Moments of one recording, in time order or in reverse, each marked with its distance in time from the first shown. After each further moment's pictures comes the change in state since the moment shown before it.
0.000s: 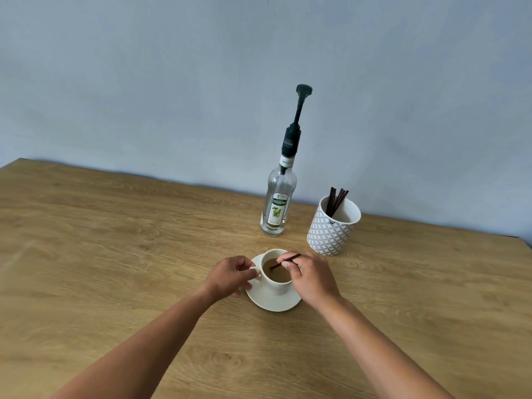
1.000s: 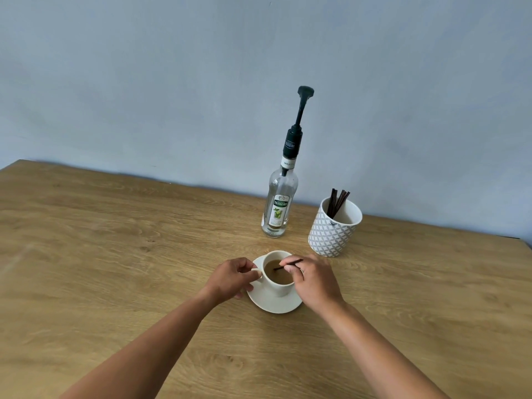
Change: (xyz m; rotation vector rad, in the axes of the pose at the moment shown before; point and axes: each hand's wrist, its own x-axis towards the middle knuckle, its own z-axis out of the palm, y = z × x) left_hand -0.005 0.006 0.001 -0.004 0.012 -0.004; right_hand -0.005 0.002 0.002 -0.007 0.027 -0.004
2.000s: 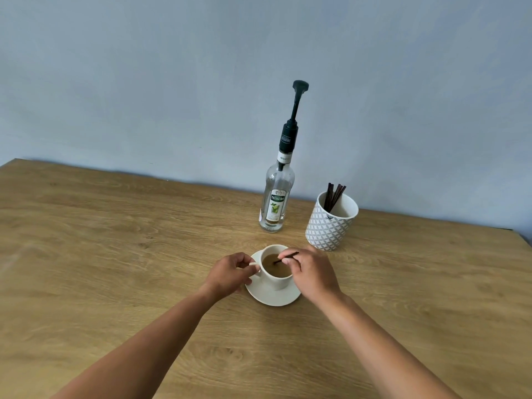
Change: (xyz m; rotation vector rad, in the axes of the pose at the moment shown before) left_hand 0.000 -0.007 0.003 0.013 0.046 0.044; right_hand 0.000 0.000 -0.001 -0.014 -0.034 0.056
